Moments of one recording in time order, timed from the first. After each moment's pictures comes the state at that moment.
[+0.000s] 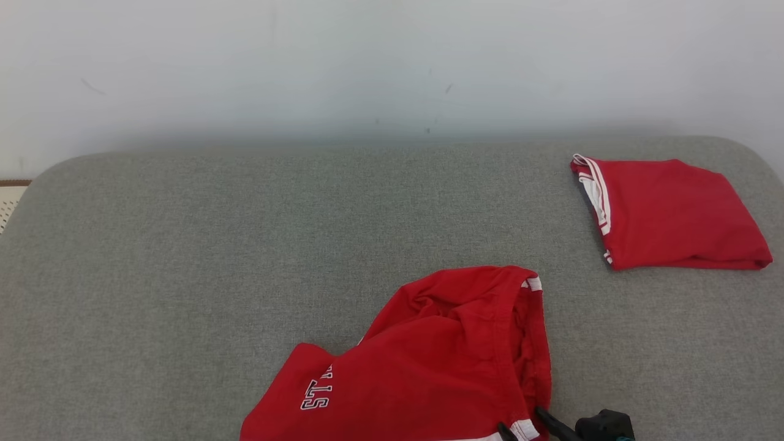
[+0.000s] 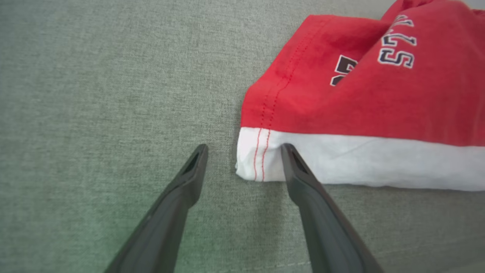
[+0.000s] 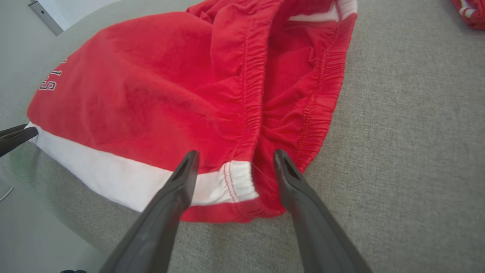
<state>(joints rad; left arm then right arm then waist) -0.06 0.15 -0.24 0.44 -0.34 -0.01 -0.20 -0.04 -0.31 0.59 0.24 0.39 0.13 -0.04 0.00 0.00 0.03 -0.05</state>
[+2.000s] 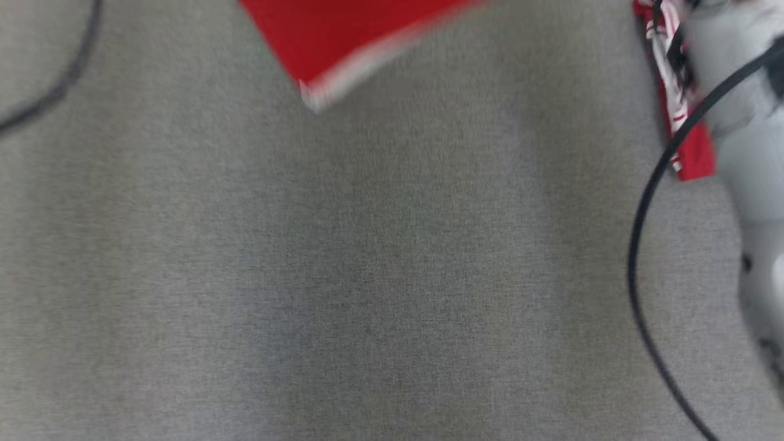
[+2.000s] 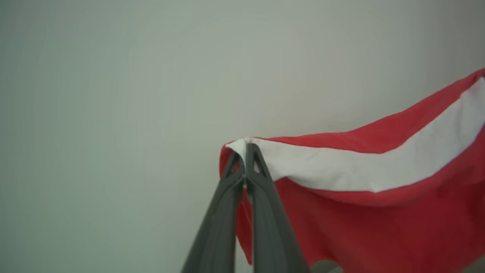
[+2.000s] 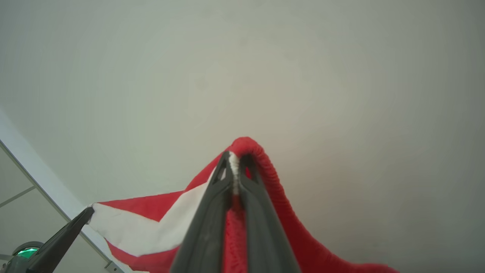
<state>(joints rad) -1.63 0.35 -0.47 0.61 -0.41 -0.13 0.03 -1.47 -0.21 0.46 0.63 0.97 0.13 -0.01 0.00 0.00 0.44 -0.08</state>
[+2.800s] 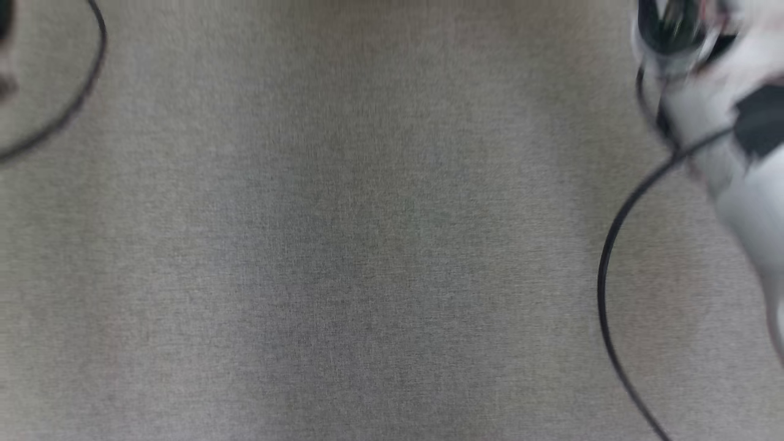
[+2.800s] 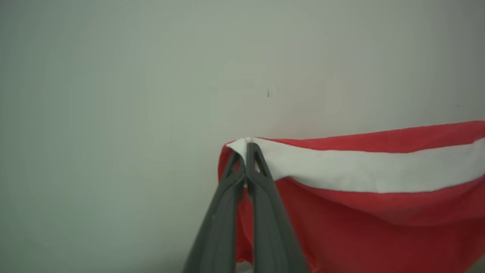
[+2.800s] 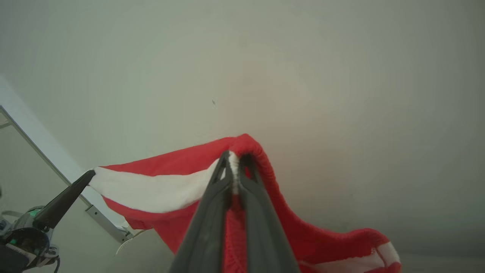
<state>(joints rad) -1.59 0.36 -0.59 0.79 -0.62 -0.13 -0.23 -1.43 -0.33 0.80 0.58 1.11 0.13 -0.16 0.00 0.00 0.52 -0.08</state>
